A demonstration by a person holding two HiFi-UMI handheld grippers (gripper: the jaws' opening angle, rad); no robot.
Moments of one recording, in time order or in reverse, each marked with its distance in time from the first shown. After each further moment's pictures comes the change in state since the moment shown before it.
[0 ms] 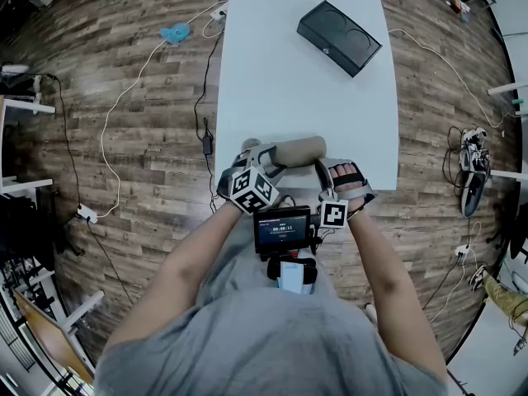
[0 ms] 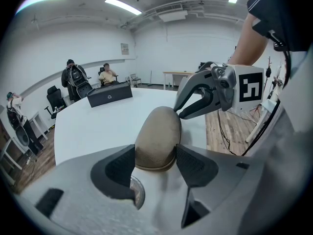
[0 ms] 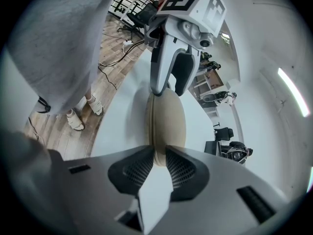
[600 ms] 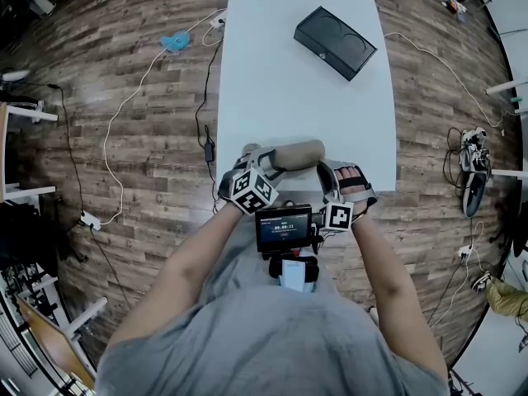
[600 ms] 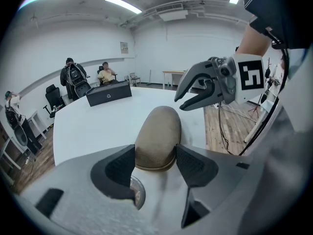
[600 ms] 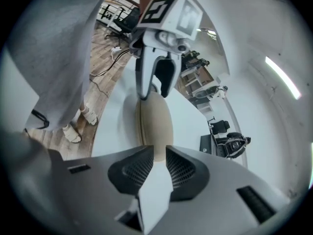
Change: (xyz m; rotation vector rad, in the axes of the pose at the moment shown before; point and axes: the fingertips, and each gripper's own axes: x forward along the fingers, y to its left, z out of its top) left arm 0.000 -0.001 -0.003 -0.006 0.008 -0.024; right arm -0.017 -0.017 -0.002 0.143 -0.023 -0.032
